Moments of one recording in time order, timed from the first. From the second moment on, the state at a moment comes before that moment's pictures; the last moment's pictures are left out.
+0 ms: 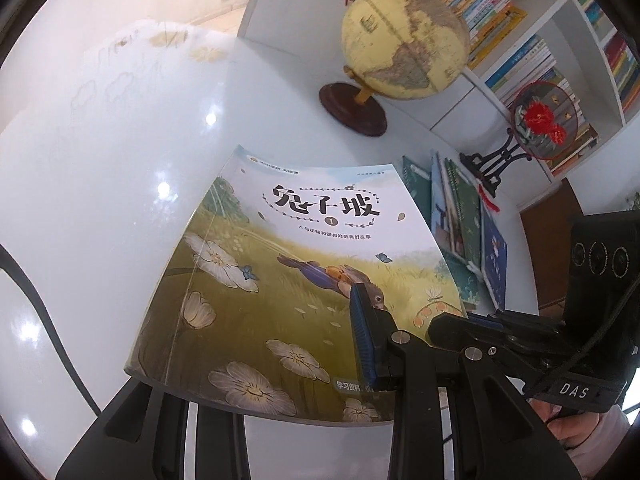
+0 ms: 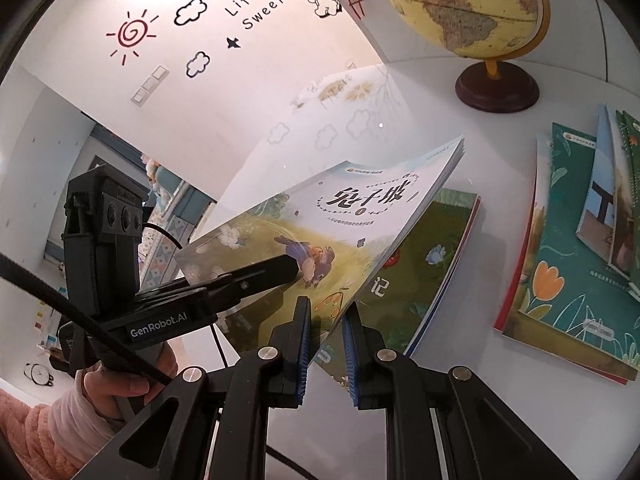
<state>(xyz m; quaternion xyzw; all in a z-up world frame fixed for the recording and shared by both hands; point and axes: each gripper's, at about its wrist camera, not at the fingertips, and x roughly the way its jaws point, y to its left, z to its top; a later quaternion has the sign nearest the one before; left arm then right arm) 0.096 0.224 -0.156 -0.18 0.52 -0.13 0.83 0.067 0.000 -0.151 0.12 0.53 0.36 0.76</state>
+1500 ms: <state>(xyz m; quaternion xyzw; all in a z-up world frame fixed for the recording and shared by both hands) 0.082 0.194 -0.172 -0.08 0.65 -0.08 0.75 0.084 -0.007 -0.186 0.06 0.64 0.24 0.73</state>
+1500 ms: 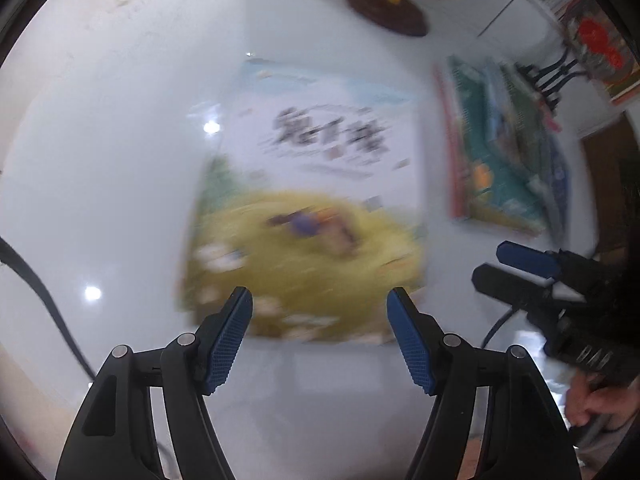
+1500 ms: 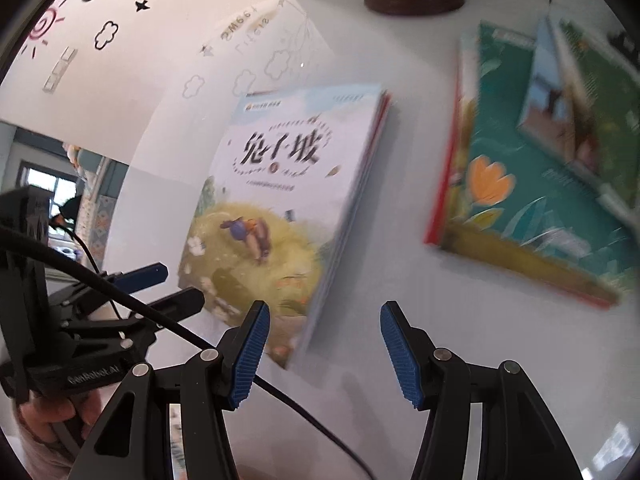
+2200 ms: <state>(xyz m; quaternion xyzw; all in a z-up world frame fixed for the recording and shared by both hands) 0.136 -0.037 -0.148 0.05 0.58 -0.13 0.80 0.072 -0.266 -0.178 0.04 0.52 0.02 0.86</state>
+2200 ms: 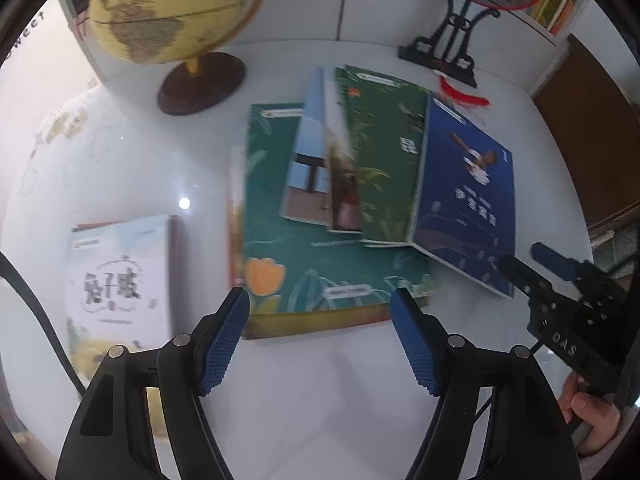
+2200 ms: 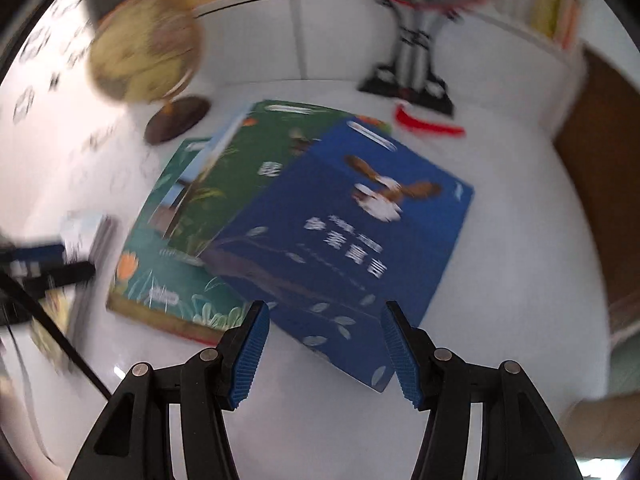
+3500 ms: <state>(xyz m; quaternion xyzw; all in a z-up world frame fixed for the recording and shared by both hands) 0.165 -0.150 -0.199 0.01 0.59 -0.26 0.77 0.104 -0.337 -0.230 0.17 0.55 0.12 0.81</state>
